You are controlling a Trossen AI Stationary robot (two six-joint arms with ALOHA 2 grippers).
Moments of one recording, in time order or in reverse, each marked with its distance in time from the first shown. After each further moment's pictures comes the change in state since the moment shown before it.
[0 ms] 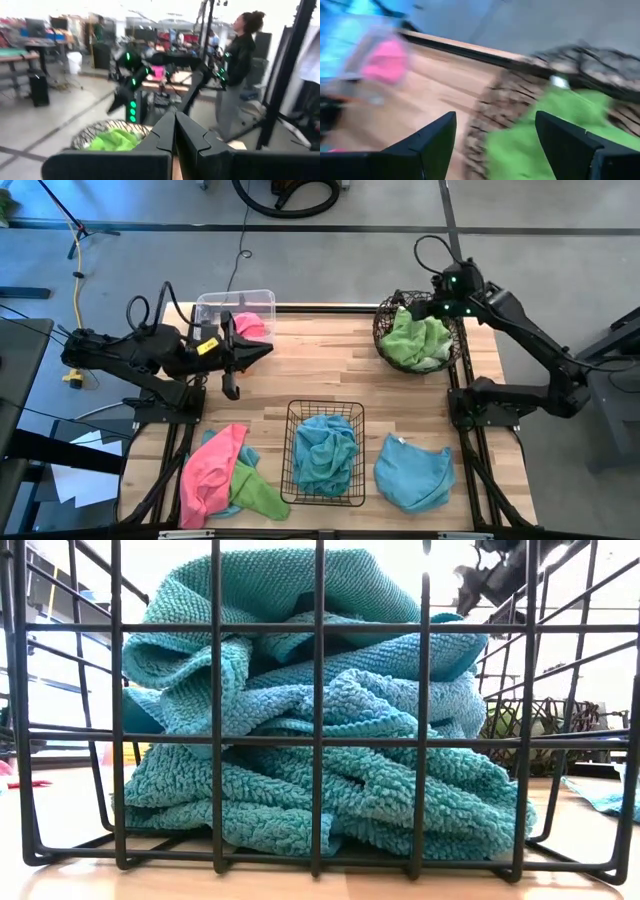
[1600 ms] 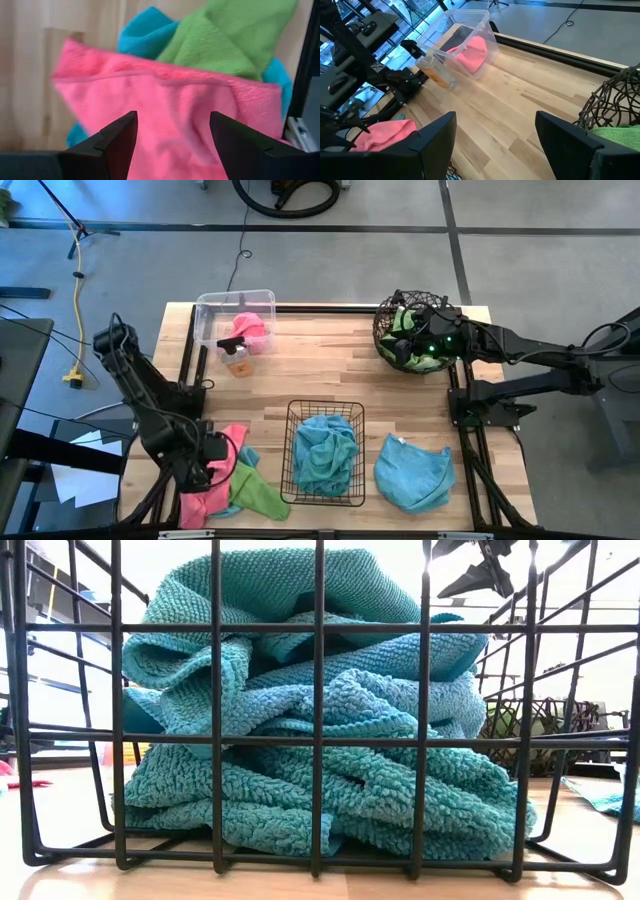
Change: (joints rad) left arm -0.746 0.335 -0.223 -0.895 0.263 -1.055; right arm 0.718 -0.108 -0.089 0.238 0.394 0.274
